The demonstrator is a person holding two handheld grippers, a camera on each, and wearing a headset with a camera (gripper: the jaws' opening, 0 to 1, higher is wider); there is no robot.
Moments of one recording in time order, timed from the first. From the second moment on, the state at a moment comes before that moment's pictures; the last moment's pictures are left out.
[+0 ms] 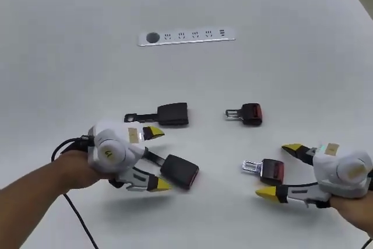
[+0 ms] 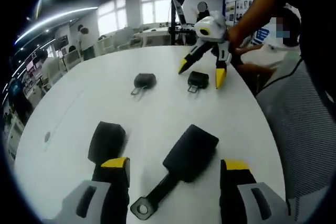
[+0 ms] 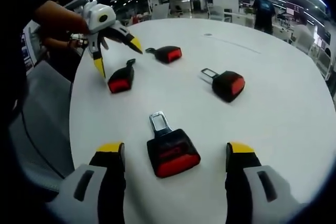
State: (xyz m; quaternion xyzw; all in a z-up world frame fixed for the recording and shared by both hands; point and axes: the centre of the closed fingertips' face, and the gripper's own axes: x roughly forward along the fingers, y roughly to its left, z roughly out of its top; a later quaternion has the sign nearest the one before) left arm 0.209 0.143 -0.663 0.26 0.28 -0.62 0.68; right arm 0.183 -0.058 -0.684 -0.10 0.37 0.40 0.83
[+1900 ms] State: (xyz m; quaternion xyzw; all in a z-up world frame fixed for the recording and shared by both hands) left arm 0.203 0.127 -0.692 0.28 0.32 -0.61 0.67; right arm 0.183 -0.028 -0.694 -0.22 0.38 0.55 0.71
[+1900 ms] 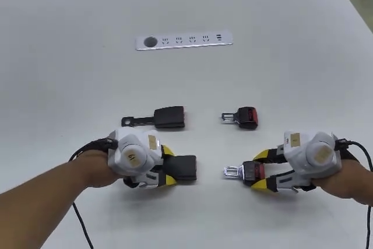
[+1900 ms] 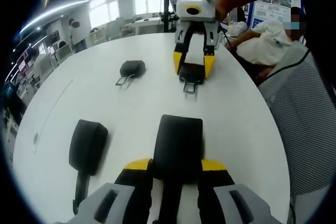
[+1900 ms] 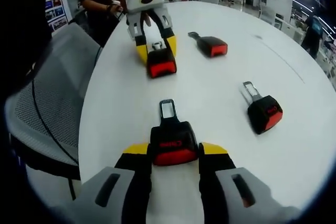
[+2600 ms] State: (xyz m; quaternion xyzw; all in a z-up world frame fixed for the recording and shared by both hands) left arm 0.204 0.128 -0.691 0.29 0.33 -0.61 0.66; right arm 0.196 0.023 -0.687 -0.21 0.36 0.57 0.71
